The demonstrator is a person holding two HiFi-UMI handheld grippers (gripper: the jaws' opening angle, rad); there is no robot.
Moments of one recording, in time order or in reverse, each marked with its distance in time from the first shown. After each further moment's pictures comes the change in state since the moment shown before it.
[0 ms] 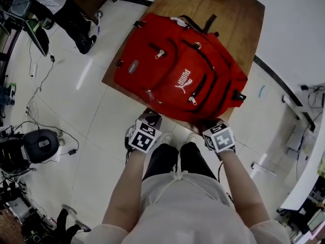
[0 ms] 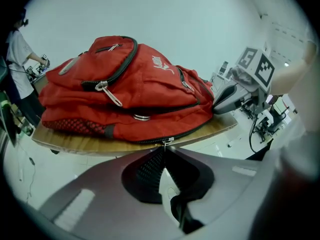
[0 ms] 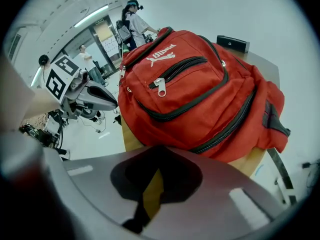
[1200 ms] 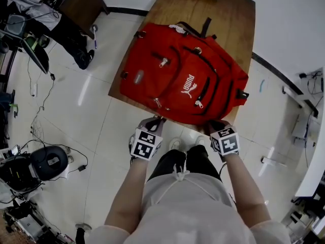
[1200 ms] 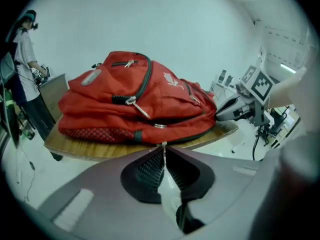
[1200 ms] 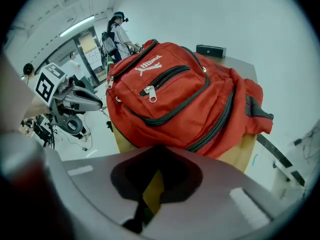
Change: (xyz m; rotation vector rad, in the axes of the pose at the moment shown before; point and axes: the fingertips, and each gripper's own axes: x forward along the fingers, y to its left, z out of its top) left arm -0.032 0.035 0.007 0.015 -0.123 0.025; right arm 0.000 -0.001 0.005 0.146 -0.140 -0.144
